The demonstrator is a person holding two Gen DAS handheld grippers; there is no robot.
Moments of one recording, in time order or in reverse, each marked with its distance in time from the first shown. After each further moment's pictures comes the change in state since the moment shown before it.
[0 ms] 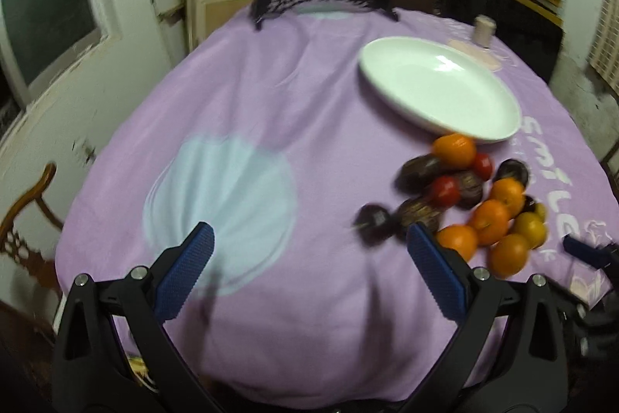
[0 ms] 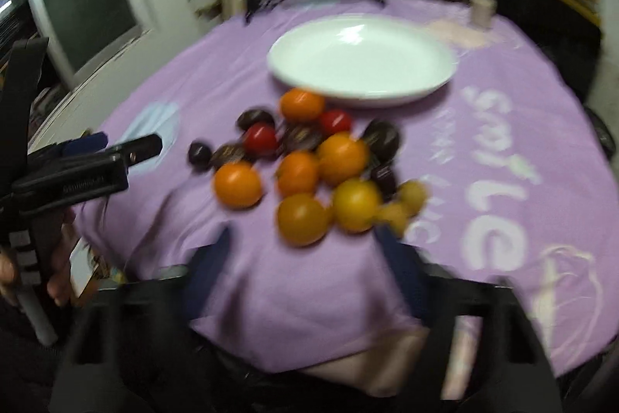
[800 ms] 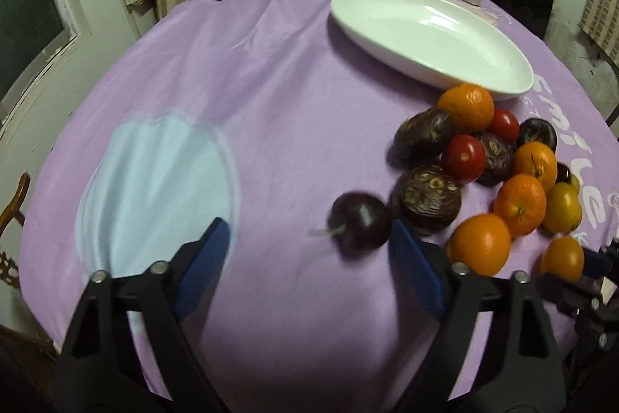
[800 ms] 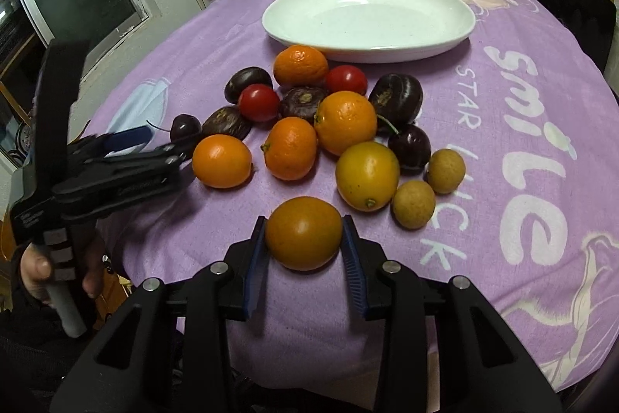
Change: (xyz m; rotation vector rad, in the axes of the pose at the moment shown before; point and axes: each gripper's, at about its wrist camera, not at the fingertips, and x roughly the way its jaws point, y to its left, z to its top) left arm 0.063 -0.030 0.005 0.087 0.067 -0.058; right arm 0.027 -0.012 -0.009 0.041 0.081 0.021
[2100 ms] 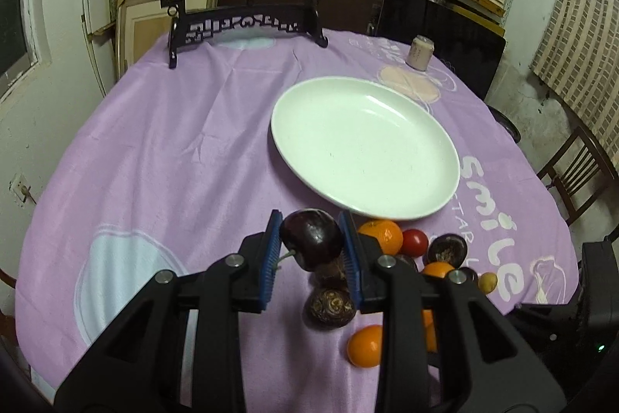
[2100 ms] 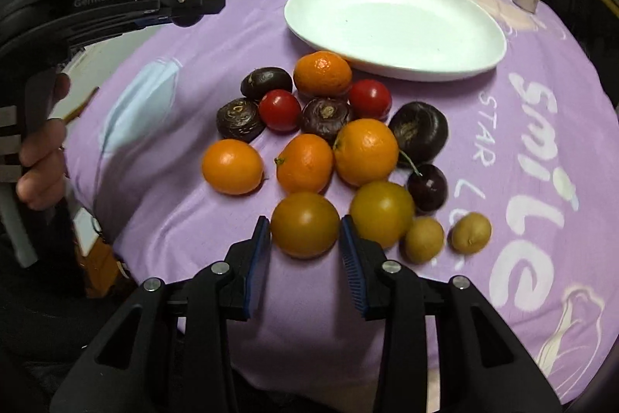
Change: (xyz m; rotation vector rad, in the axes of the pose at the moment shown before) left arm -0.047 -0.003 0.077 -0.011 -0.117 -0.226; right arm 0.009 0.011 0.030 -0.126 0.086 -0.008
